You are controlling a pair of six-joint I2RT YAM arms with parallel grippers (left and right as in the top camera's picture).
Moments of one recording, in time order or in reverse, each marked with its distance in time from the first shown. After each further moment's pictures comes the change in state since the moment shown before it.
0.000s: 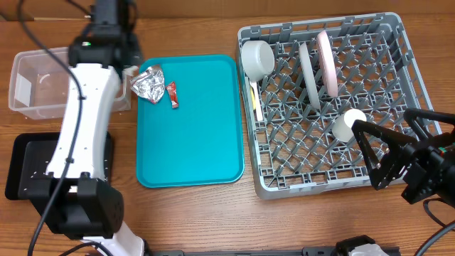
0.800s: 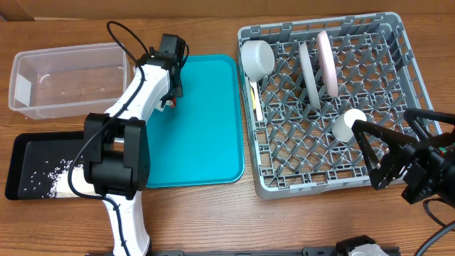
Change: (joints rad) left arm -0.186 0.317 -0.160 0.105 -0.069 -0.026; right arm 0.000 0.000 0.000 0.000 0.000 0.000
